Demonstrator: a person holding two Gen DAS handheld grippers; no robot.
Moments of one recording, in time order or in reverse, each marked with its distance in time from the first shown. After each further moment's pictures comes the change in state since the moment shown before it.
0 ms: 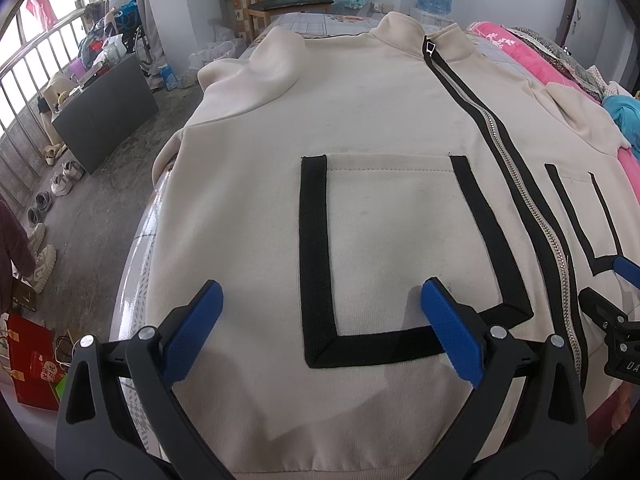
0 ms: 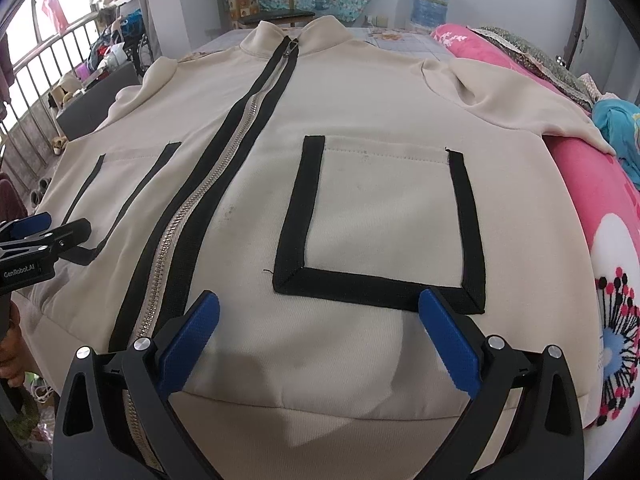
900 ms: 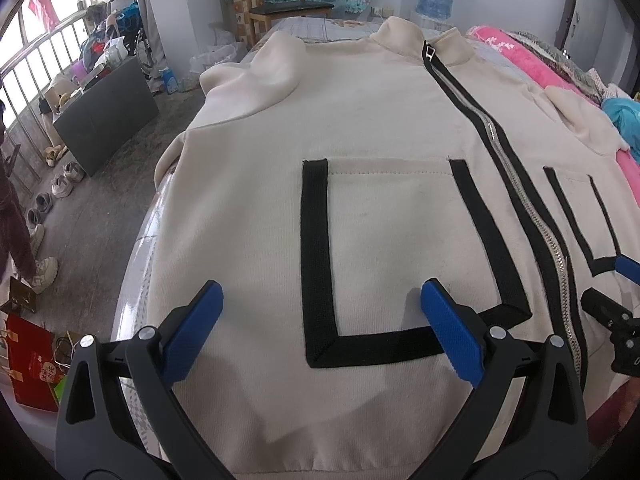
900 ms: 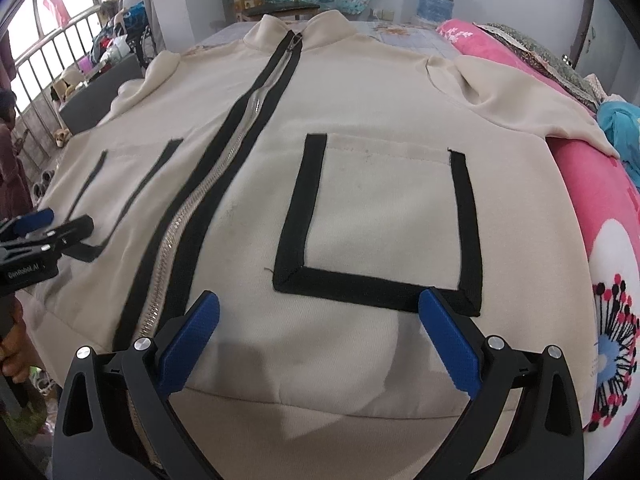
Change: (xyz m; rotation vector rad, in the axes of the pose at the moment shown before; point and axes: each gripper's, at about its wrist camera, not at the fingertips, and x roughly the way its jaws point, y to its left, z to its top) left arm -0.006 0.002 0.000 -0.016 -0.031 -0.006; right arm -0.004 -0.002 0.006 -0.011 0.022 0.019
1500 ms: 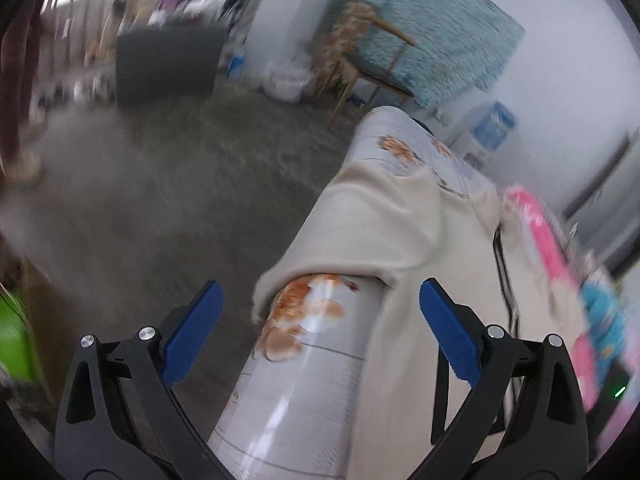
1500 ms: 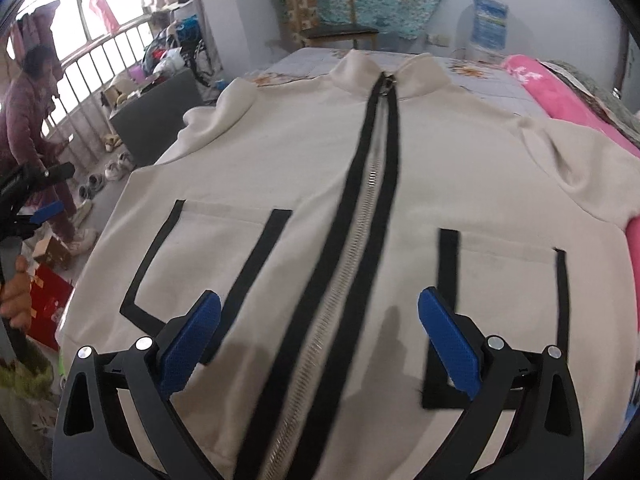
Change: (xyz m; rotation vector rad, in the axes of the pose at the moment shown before) left arm -0.015 0.202 0.034 -0.533 -0.162 -0.183; right arm 0.011 0.069 0.053 -0.090 -0.068 0.175
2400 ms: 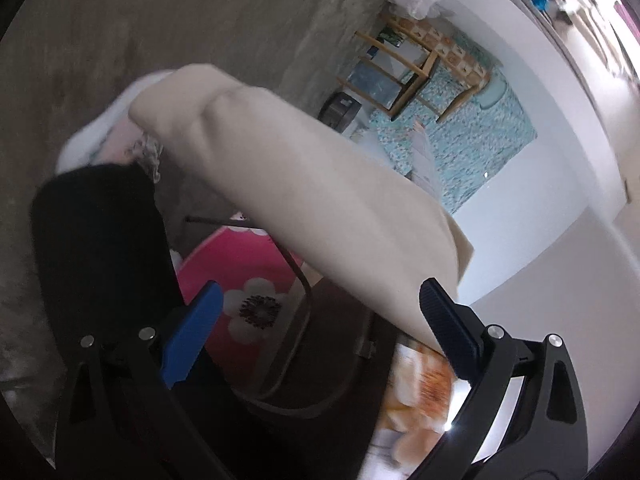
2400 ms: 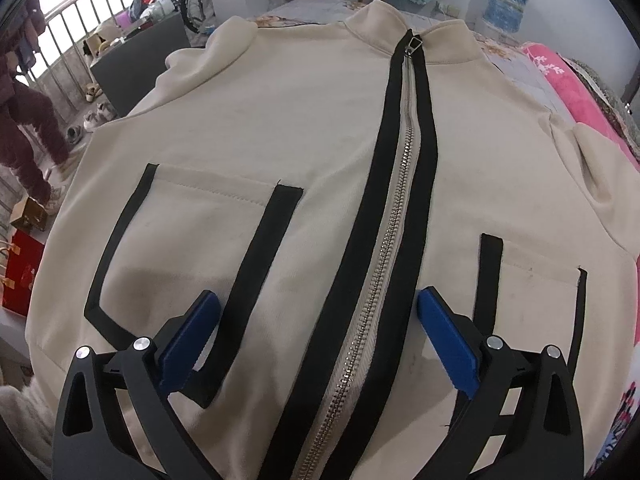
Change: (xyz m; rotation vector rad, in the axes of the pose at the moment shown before) left arm 0.328 0.176 -0.189 -1.209 0.393 -0.946; right arm 0.044 0.022 0.016 -0.064 0.194 -0.095
